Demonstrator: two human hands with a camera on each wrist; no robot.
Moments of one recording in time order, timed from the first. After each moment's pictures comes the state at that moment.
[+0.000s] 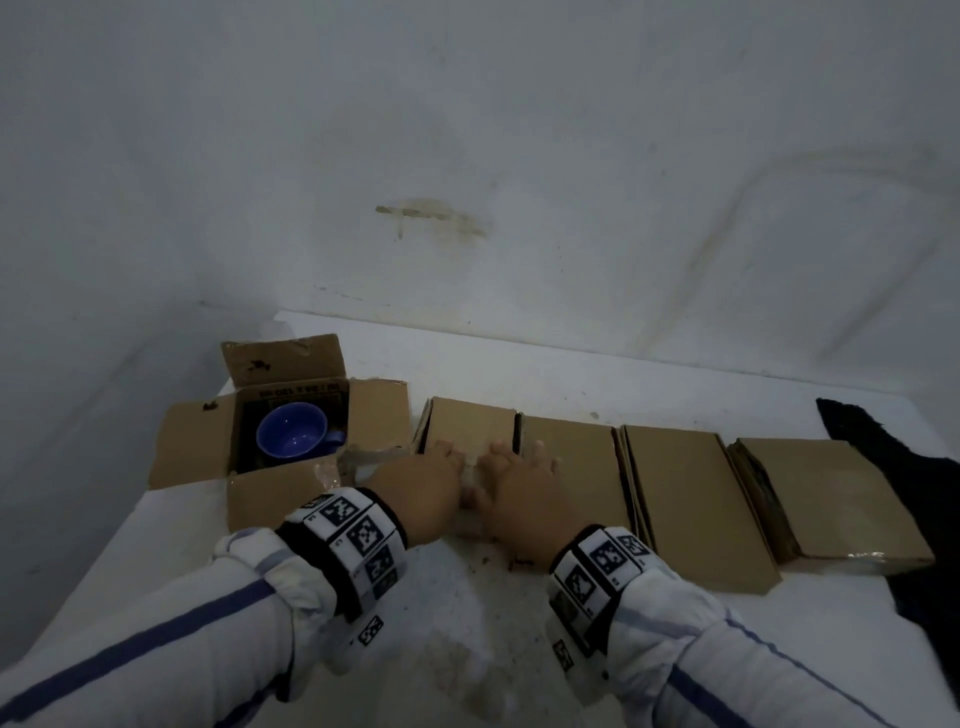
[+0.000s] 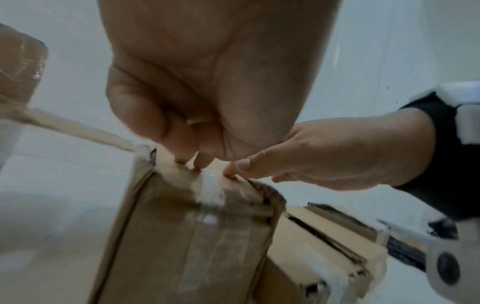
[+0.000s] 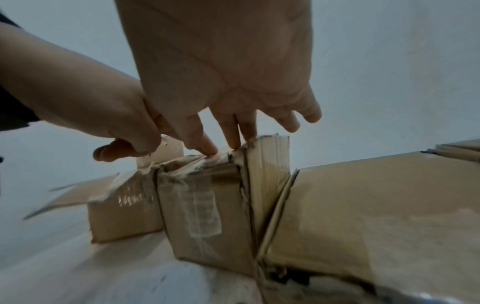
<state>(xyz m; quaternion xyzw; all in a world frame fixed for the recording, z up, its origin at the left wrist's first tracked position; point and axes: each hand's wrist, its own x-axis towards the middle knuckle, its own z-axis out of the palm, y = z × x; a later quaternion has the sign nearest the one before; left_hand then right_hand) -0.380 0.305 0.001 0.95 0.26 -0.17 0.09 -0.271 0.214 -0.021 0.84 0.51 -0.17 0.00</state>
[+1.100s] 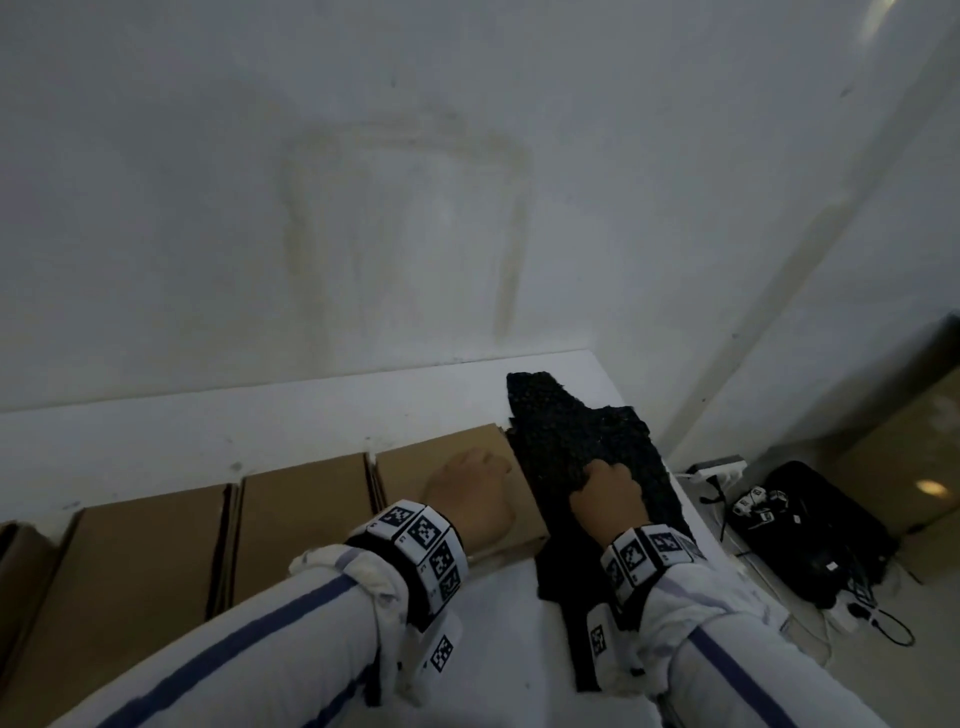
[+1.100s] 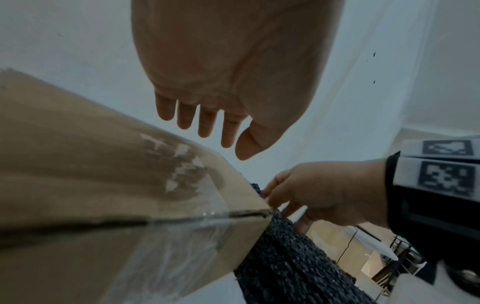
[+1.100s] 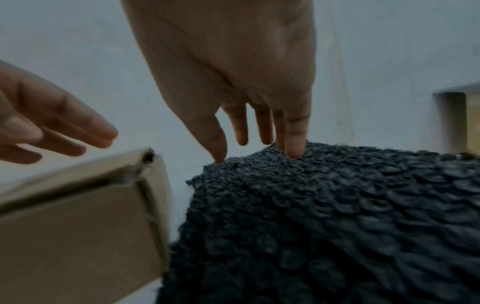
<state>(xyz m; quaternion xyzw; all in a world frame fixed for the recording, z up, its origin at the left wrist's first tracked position) 0.029 0.020 -0.032 0.97 0.12 -0.08 0.20 0.129 -0.127 -0.043 0.97 0.10 -0.17 -0.14</state>
